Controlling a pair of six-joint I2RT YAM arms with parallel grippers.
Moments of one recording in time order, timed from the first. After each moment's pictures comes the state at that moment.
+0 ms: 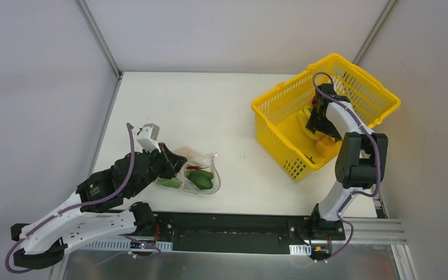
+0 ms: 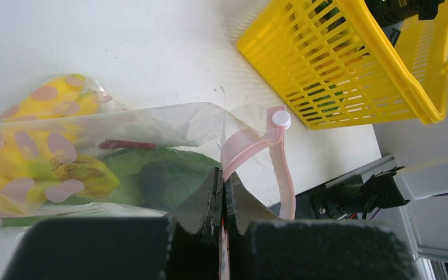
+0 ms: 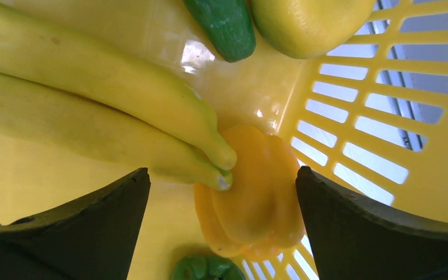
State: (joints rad) left arm -1.05 0.54 0.89 -0.74 -0.48 -0.78; right arm 0.00 1.76 1.35 -0.85 0.48 0.45
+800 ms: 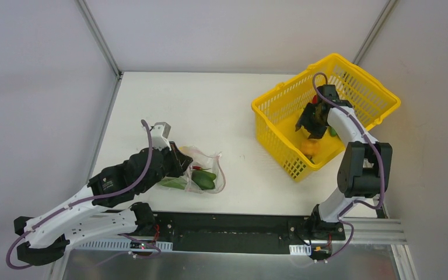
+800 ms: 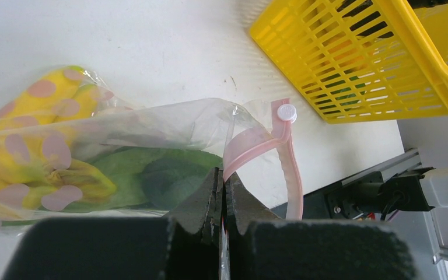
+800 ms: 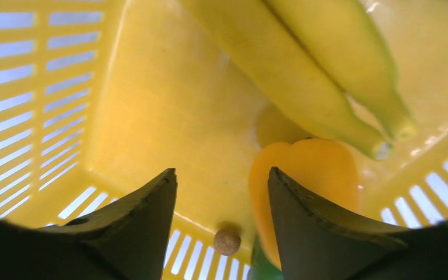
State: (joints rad) left arm -1.05 0.63 0.89 -0.73 -0.48 -0.78; right arm 0.01 1.66 1.26 -0.76 -0.01 0.49
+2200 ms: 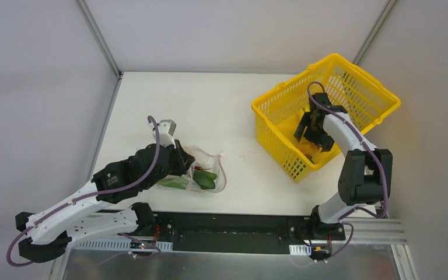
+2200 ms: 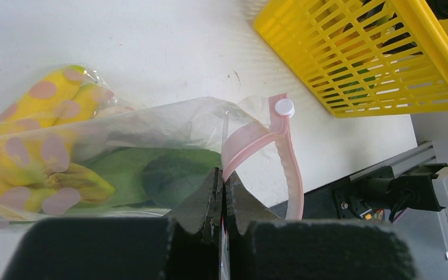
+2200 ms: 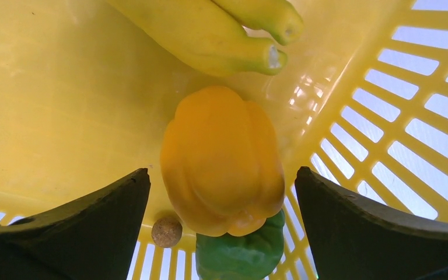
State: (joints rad) left arm -1.05 0.70 0.94 -0.75 -0.47 -0.76; right arm 0.08 1.58 1.17 -0.88 0.26 0.53
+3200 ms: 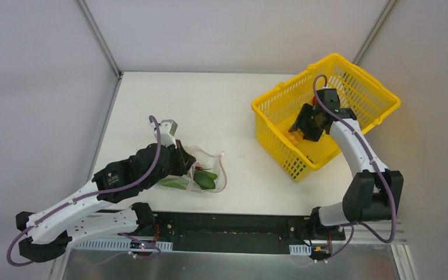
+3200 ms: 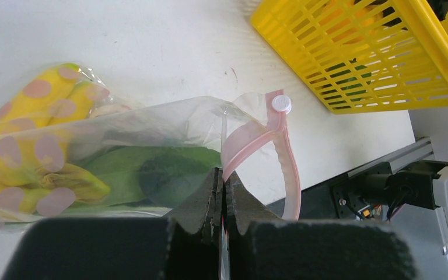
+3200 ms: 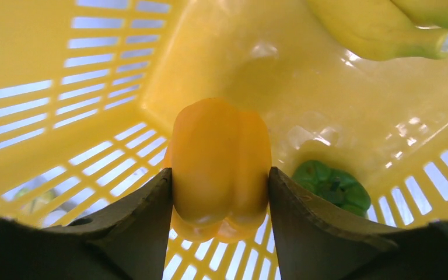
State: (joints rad) left arm -1.05 0.71 0.94 -0.75 -0.45 -0.76; right arm 0.09 1.44 1.17 -0.79 -0.07 0.54
